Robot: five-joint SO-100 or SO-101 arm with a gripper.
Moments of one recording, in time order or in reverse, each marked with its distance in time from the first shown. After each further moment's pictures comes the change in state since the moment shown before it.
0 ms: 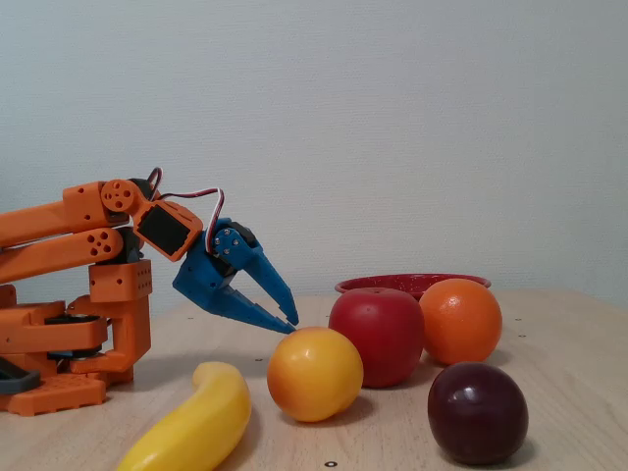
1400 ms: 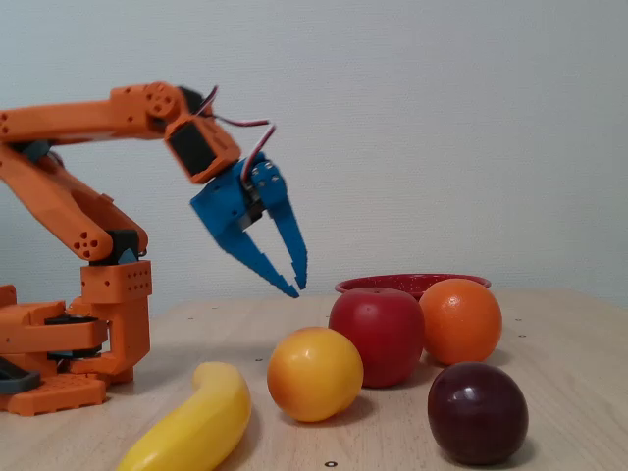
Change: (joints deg) arm 12.1 -53.2 -51.6 11.0 -22.3
